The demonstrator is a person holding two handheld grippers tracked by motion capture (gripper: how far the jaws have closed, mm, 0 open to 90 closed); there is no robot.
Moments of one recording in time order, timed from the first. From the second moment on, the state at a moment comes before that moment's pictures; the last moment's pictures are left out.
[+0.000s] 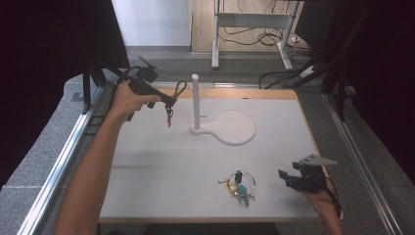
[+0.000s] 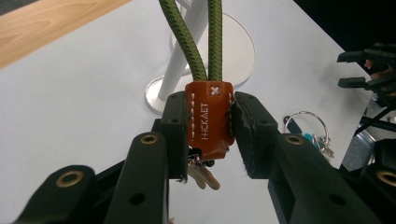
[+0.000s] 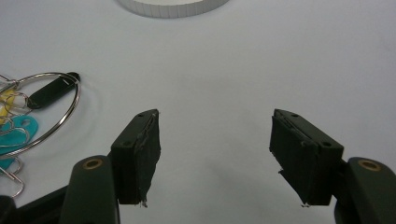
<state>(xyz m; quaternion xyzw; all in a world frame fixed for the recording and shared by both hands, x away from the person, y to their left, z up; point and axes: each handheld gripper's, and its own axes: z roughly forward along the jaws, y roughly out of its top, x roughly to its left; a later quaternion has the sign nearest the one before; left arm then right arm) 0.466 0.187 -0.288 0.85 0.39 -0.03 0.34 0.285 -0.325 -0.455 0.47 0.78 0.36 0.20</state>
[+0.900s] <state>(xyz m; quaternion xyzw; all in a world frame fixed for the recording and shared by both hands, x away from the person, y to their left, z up) 0.497 0.190 -0.296 0.85 0.40 -0.04 0.35 0.285 -0.327 -0.455 0.47 0.78 0.36 0.21</state>
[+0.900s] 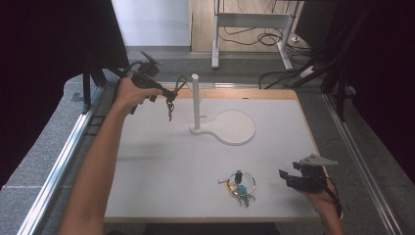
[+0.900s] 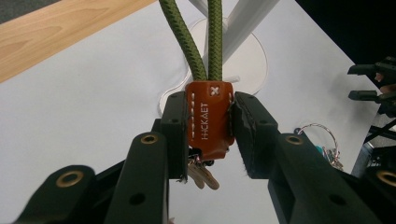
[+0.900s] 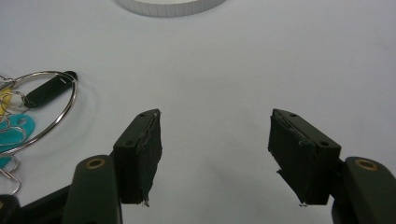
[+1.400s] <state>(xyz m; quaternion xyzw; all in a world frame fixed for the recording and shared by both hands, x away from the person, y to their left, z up) 0.503 0.182 -0.301 0.85 0.40 -0.05 0.35 0.286 -0.325 -0.456 0.46 0.79 0.35 0.20</state>
